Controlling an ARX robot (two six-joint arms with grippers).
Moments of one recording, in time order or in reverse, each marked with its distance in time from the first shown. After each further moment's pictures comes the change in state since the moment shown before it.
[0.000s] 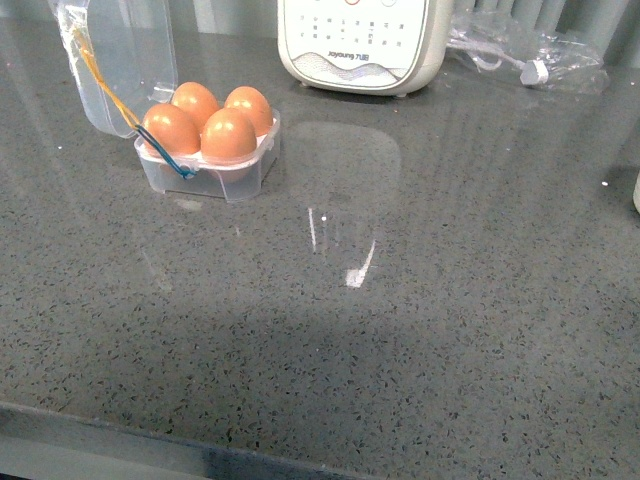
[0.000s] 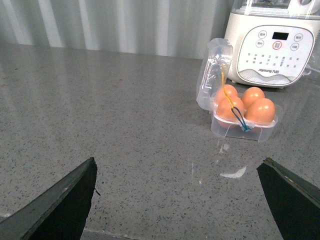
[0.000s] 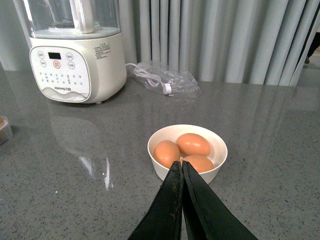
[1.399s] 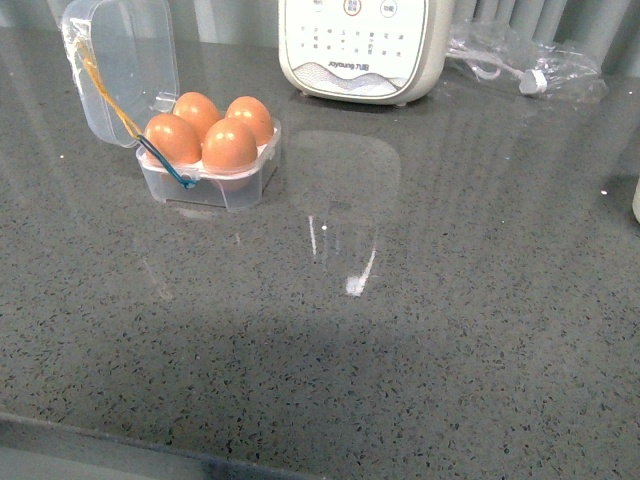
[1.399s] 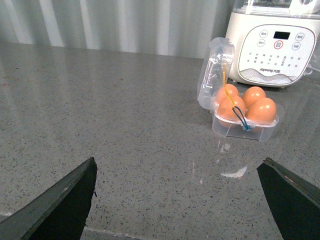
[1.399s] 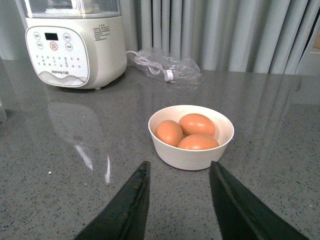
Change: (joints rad) left arm 0.000 0.000 0.000 0.000 0.000 0.000; right arm 0.001 -0.104 -0.128 0.022 0.000 0.000
